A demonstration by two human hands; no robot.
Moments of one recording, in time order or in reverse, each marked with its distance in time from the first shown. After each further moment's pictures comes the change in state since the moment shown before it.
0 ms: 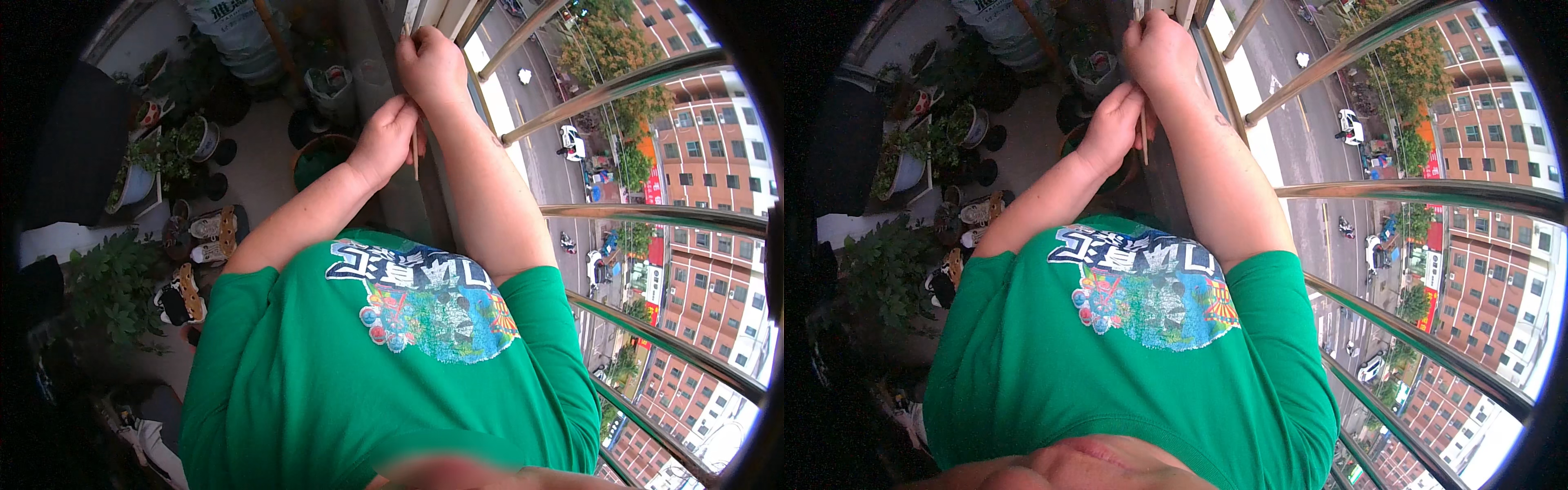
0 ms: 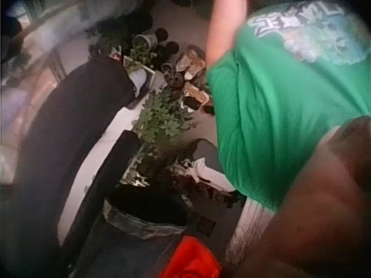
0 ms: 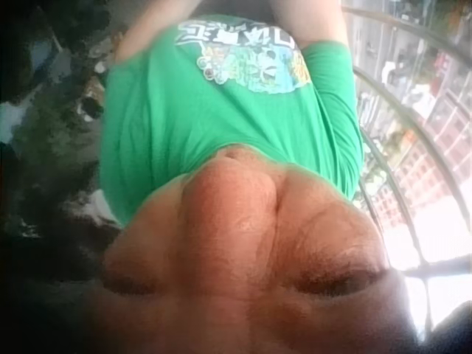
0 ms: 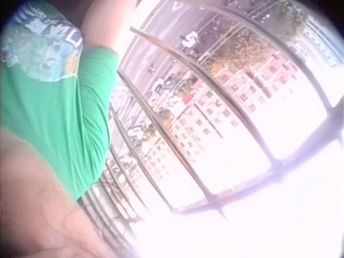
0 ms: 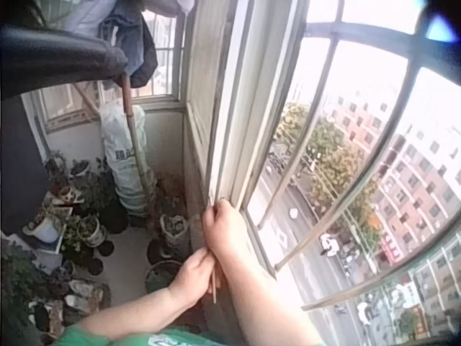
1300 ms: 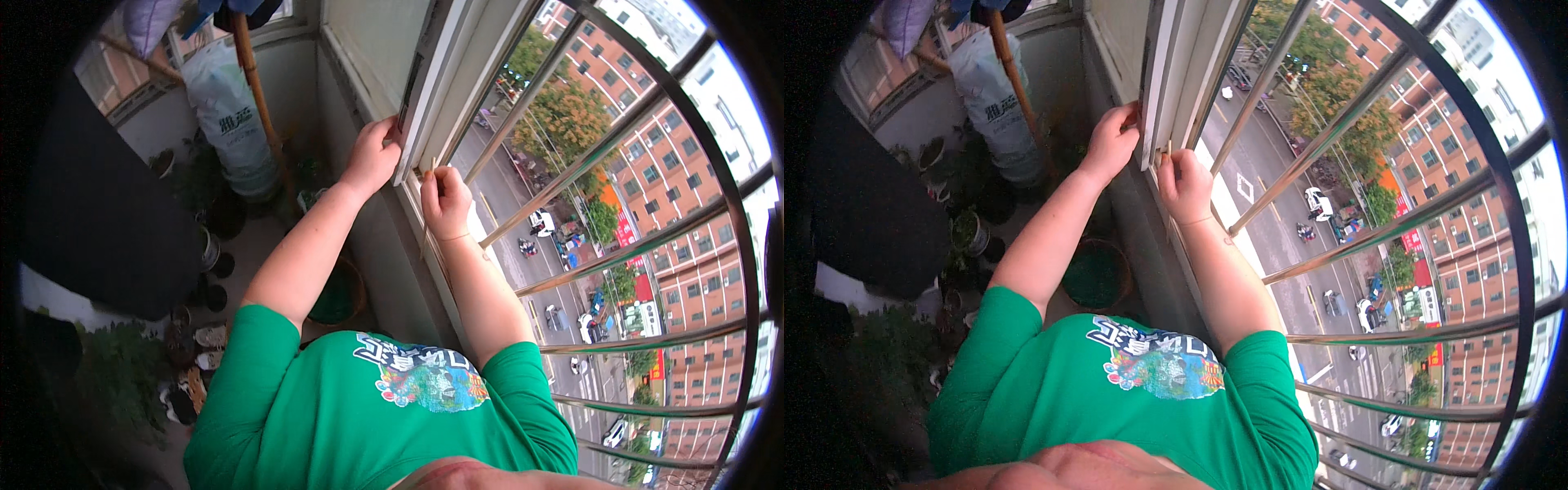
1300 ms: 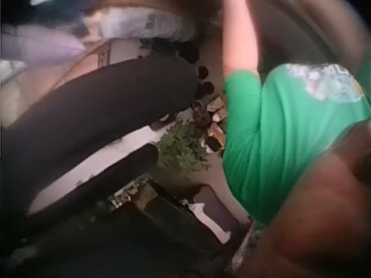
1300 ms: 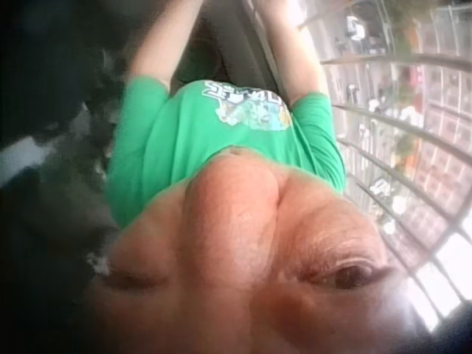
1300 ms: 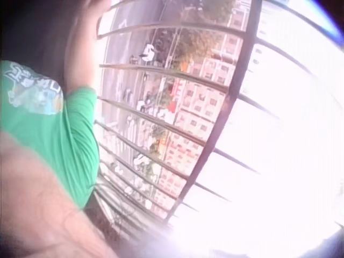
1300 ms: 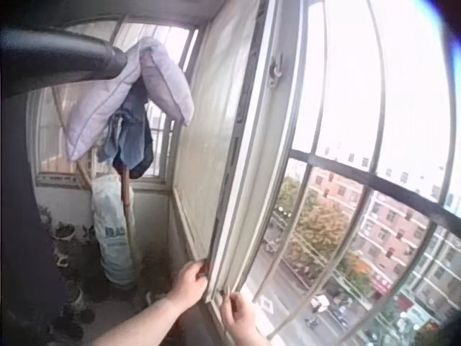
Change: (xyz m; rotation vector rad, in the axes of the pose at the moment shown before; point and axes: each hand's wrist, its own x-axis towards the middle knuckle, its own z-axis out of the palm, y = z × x) left_hand 0.149 0.106 -0.015 0.491 0.139 0.675; right_hand 0.001 0.013 -0.064 0.301 0.387 -0.296
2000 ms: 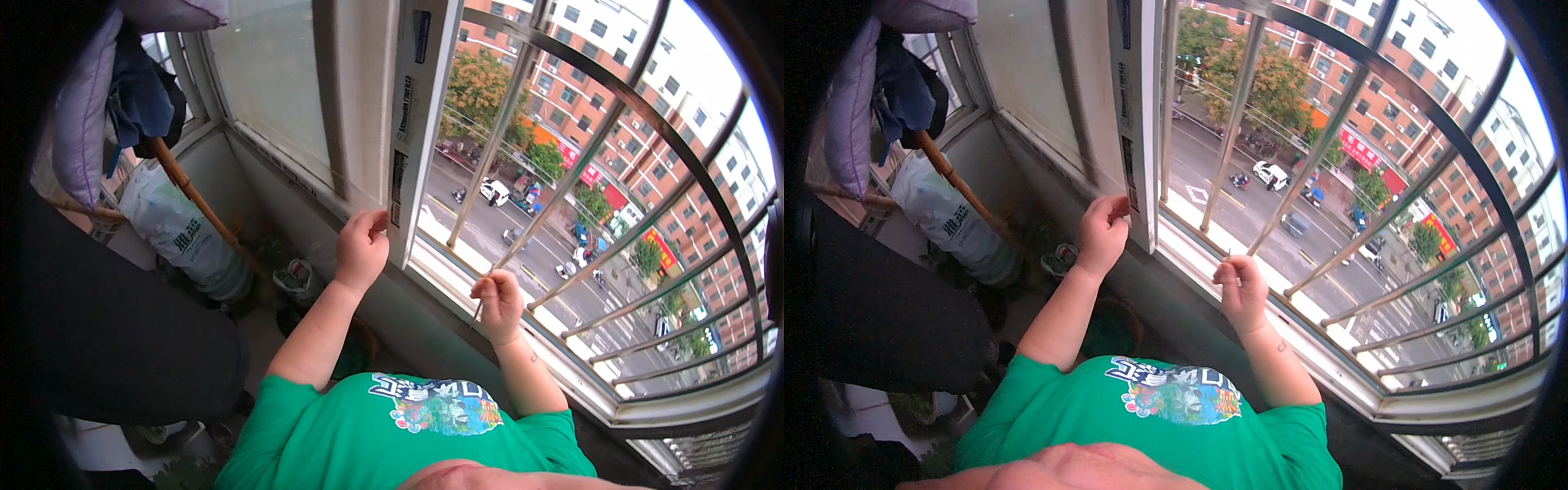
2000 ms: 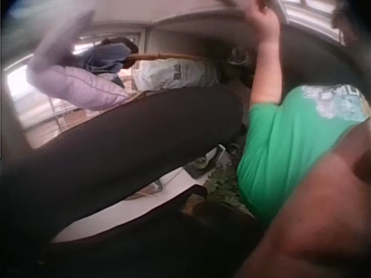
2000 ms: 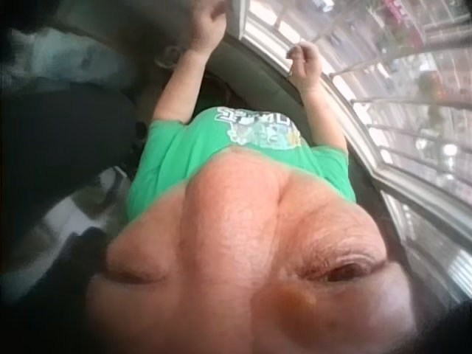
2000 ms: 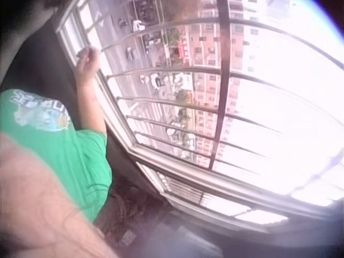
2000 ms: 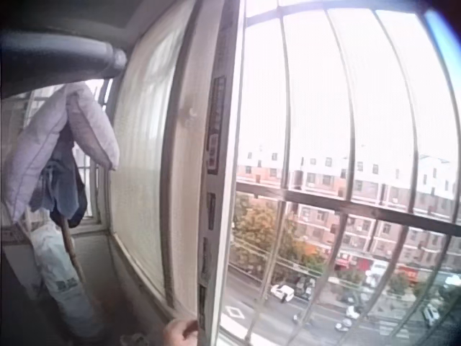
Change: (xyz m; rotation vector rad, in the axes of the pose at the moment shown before) left_hand -0.032 0.056 0.049 -0.167 -0.289 0.073; right_hand -0.104 -0.064 -0.150 0.031 0.229 0.269
